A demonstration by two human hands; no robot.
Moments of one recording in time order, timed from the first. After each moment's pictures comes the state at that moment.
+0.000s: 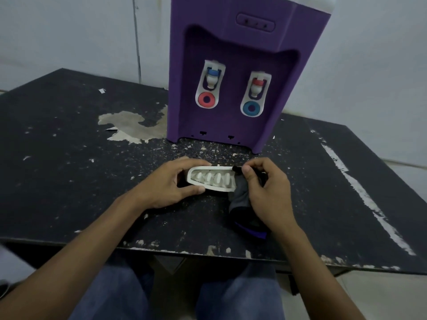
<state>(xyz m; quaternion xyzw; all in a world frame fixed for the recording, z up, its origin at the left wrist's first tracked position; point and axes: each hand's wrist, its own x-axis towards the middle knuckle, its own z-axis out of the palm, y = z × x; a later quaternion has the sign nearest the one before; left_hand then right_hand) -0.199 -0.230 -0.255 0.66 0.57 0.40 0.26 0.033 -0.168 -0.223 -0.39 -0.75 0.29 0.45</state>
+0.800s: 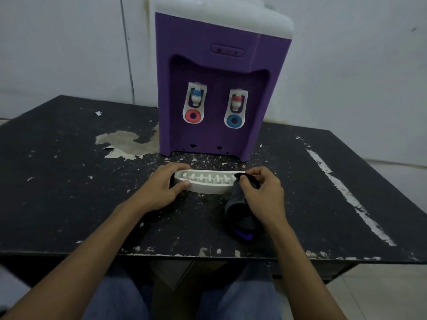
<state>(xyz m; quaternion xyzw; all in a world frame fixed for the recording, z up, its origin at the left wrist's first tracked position) -0.199 -0.222 -0.254 0.63 0.67 0.36 0.17 0.051 -0.159 -0.225 -0.51 -0.66 0.32 0.44</state>
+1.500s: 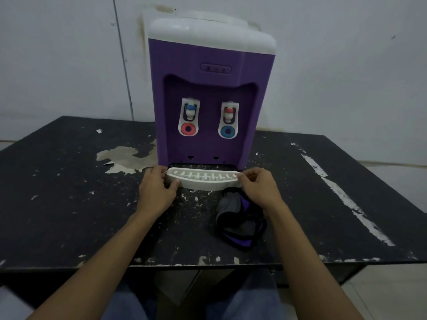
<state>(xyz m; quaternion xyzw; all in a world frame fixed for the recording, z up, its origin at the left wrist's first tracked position) -0.194 -0.202 -0.259 0.46 0.76 0.46 0.05 0.047 -0.111 -0.216 -0.54 -0.67 0.37 0.35</state>
